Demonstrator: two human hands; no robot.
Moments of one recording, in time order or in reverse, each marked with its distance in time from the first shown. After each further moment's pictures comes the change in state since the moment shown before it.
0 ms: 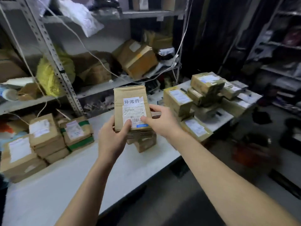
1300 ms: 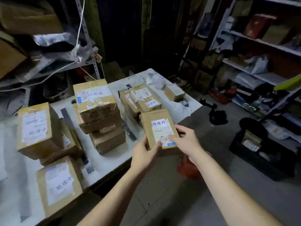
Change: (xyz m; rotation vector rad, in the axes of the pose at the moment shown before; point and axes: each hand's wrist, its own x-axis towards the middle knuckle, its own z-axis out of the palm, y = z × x) left_hand 0.042 0.143 0.745 -0.156 -0.516 -0.246; right_hand 0.213 0.337 -0.634 0.013 0.244 0.404
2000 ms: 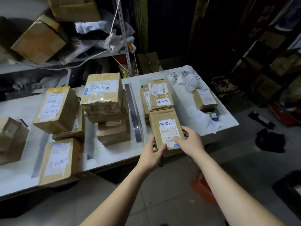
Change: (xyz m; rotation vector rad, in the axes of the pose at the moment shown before) left_hand 0.084 0.000 0.086 0.032 0.244 -0.289; right_hand 0.165 0.025 -0.024 -0.363 -0.345 -0.137
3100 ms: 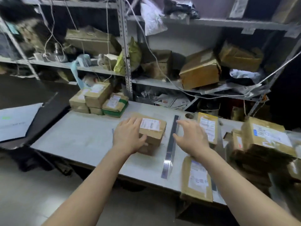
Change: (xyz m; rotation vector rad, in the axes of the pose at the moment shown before) left_hand -0.199 -0.118 -0.595 1.037 0.680 -0.070; right_hand -0.184 -0.399 0.411 -0.703 -0.116 -0.876
